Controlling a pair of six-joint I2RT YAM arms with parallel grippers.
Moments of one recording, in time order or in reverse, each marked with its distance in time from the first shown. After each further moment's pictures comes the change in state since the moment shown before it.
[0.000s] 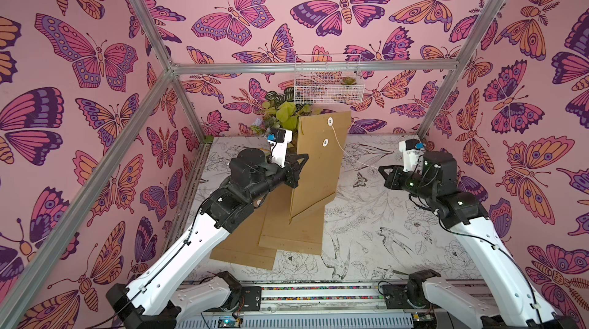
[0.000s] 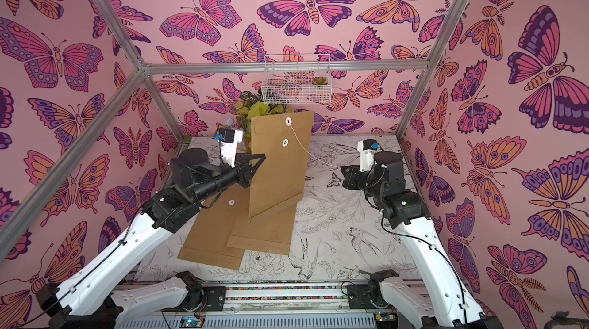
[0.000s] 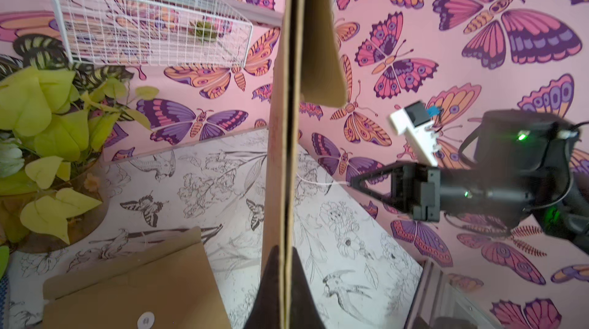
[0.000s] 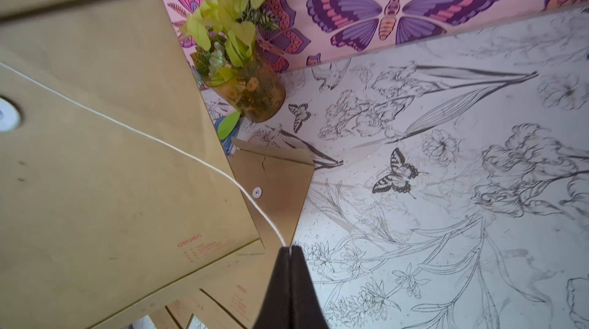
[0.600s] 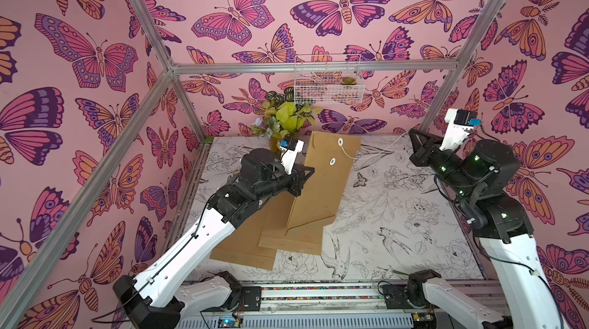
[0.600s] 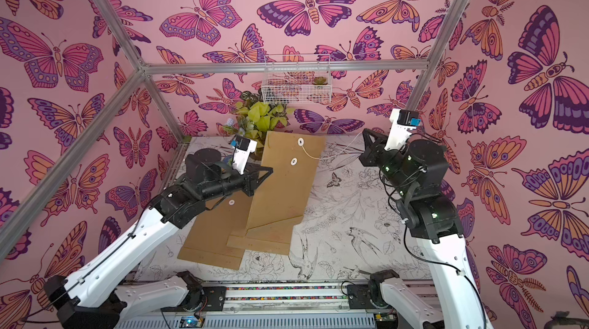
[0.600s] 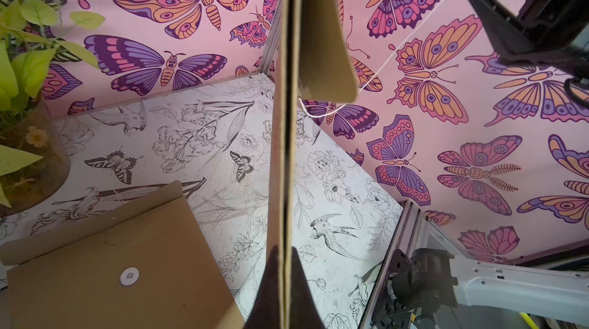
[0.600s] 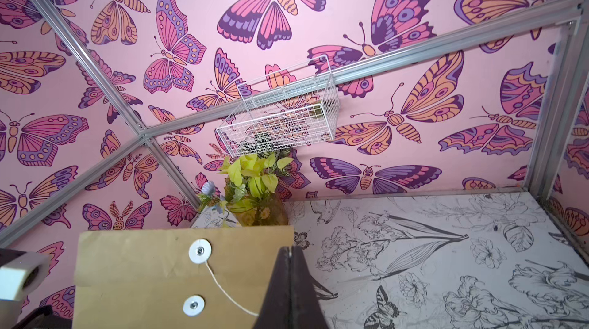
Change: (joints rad) left arm 0.000 0.054 0.000 -0.114 0.132 0.029; right arm -0.004 -0.021 0.306 0.102 0.173 -0.042
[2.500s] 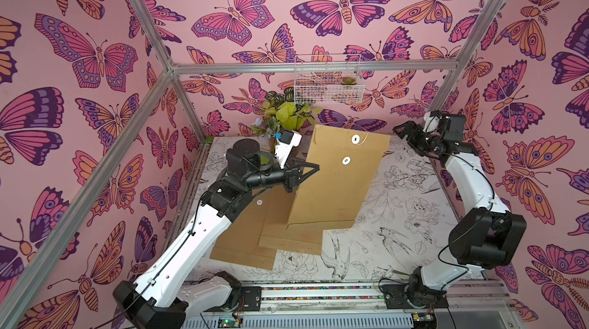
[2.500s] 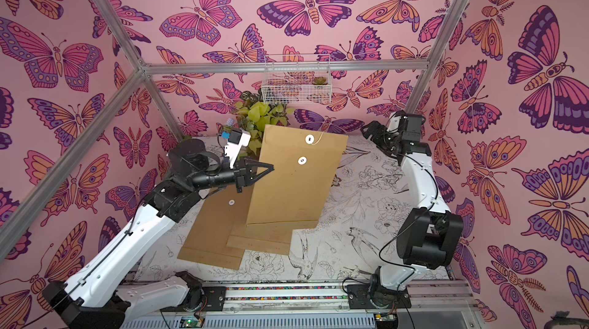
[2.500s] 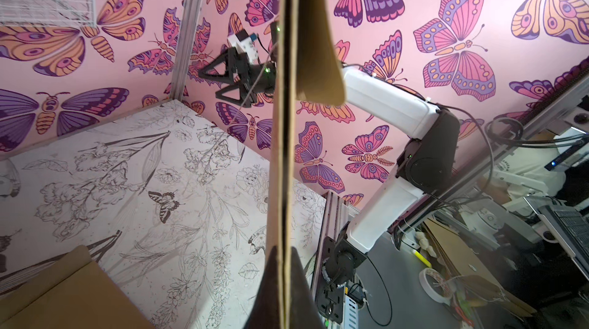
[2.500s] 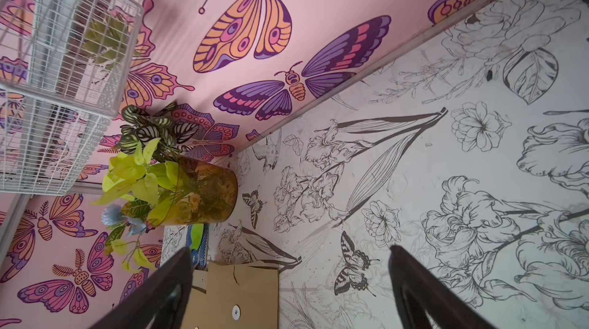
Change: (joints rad) left arm 0.142 -0.001 0.028 0.151 0.452 -0.033; right arm -0.395 0.671 0.096 0.017 -0.381 0.190
